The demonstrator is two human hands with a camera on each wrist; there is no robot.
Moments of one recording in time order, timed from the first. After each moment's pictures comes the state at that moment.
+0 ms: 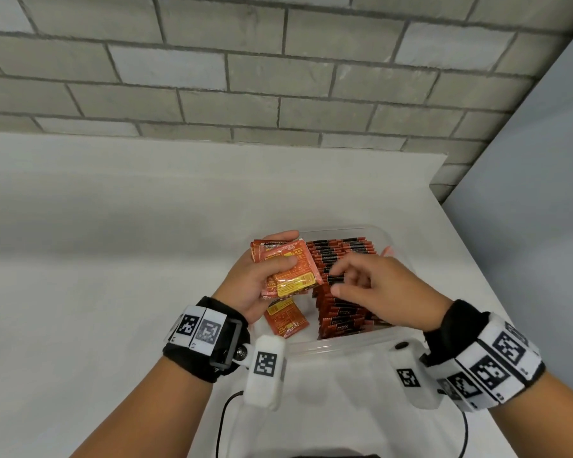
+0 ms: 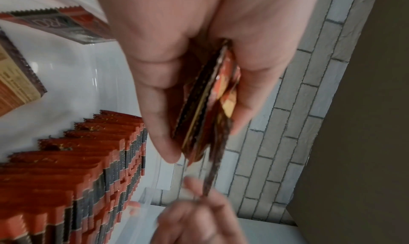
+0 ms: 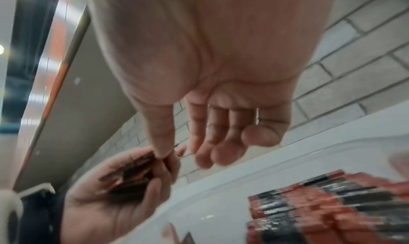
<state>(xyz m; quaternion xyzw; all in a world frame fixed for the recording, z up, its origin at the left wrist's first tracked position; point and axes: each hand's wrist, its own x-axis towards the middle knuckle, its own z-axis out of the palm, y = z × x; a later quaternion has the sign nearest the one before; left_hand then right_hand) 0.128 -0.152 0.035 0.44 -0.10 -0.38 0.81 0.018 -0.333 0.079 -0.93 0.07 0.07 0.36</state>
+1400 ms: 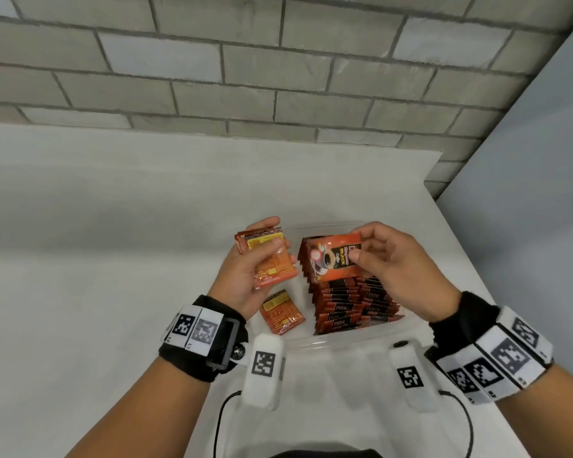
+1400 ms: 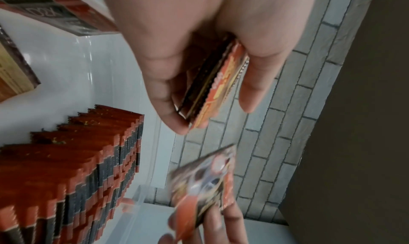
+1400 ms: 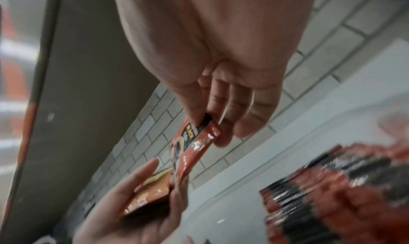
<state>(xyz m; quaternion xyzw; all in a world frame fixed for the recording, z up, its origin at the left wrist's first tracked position) 0.128 -0.150 0.036 0.39 -0.07 -0.34 0.85 0.019 -0.336 0.087 -0.82 0.13 -0.07 0.55</state>
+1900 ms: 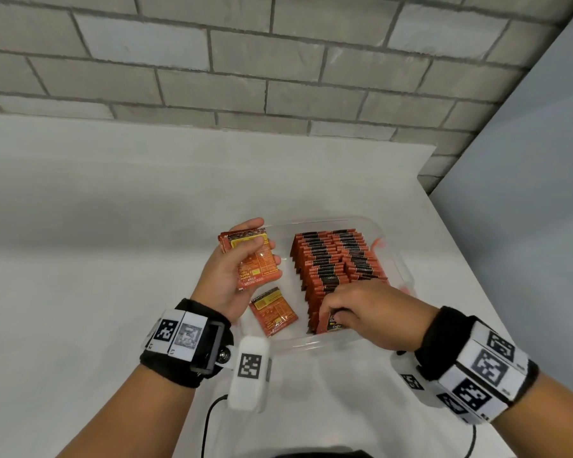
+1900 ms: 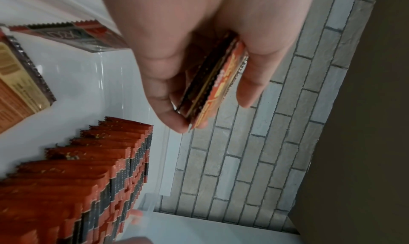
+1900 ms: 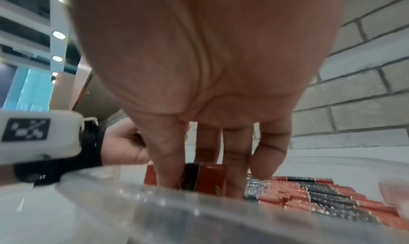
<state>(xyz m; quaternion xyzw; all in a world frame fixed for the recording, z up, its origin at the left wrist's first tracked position) 0.133 -0.147 0.023 0.41 -0.03 -0.32 0.85 0.006 -0.328 0.061 -0.96 -0.04 0.21 0.18</state>
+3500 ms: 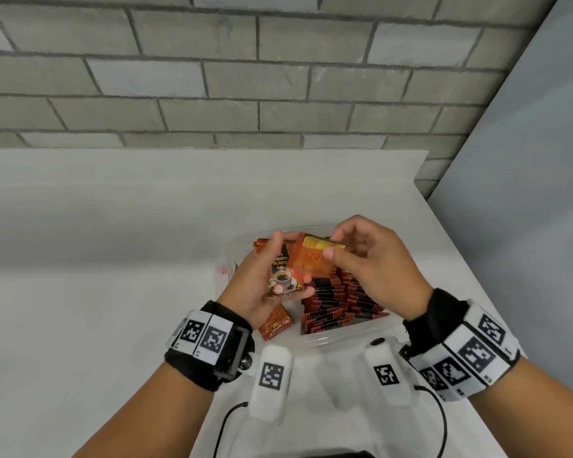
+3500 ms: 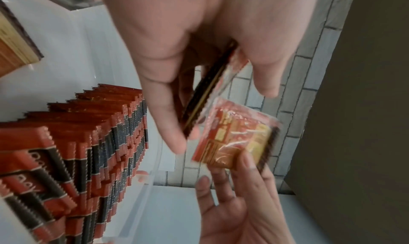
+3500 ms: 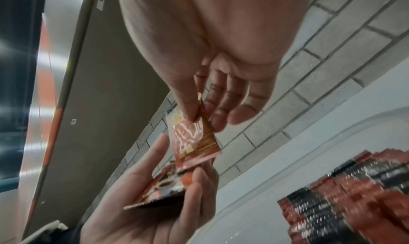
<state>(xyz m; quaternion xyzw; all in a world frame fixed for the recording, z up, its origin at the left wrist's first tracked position) 0.101 -0.175 0.049 0.49 -0.08 -0.39 0.78 0.012 -0.331 0.092 -0.83 0.09 -0.14 0.54</state>
